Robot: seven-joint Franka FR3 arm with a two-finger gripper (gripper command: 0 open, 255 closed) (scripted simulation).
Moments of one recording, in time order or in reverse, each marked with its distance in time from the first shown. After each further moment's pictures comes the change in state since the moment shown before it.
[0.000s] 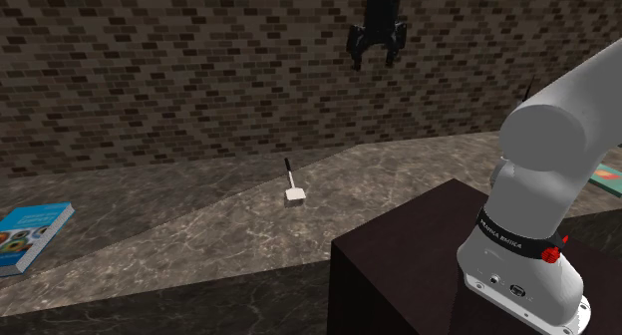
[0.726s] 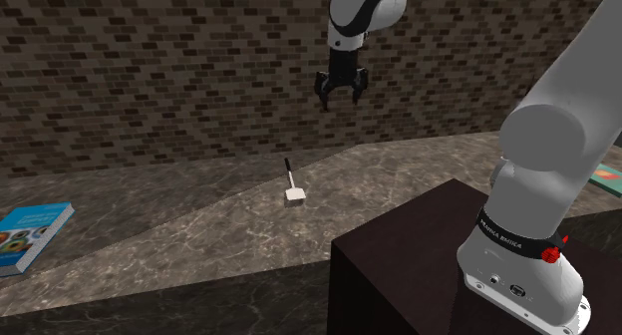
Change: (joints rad) arm 0.002 0.366 0.070 0.031 -0.007 0.312 0.147
